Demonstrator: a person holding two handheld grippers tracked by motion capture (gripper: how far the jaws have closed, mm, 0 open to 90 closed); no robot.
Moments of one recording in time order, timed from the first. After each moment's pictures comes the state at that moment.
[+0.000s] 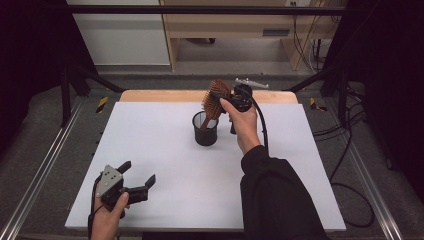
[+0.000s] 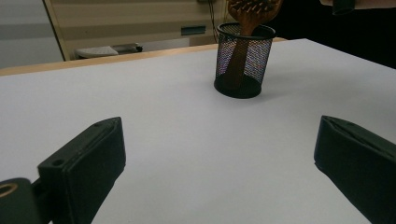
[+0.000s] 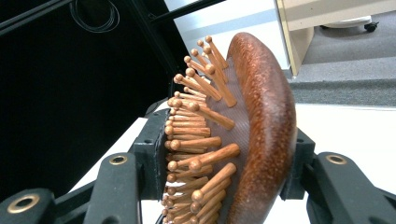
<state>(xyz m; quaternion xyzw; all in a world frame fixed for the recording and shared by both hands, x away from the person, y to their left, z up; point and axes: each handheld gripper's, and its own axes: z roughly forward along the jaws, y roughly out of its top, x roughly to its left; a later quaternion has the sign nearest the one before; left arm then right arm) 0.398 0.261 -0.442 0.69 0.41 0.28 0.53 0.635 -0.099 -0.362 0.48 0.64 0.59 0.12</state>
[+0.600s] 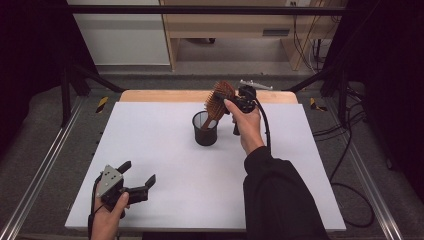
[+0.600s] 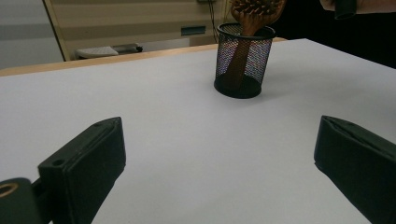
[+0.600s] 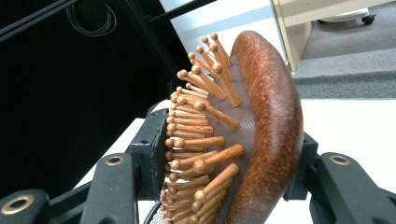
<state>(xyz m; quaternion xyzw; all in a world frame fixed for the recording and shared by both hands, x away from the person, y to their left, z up) 0.397 0.261 -0.442 0.69 0.41 0.28 0.53 0.637 -0.111 -0.369 0.50 0.63 0.59 0.10</state>
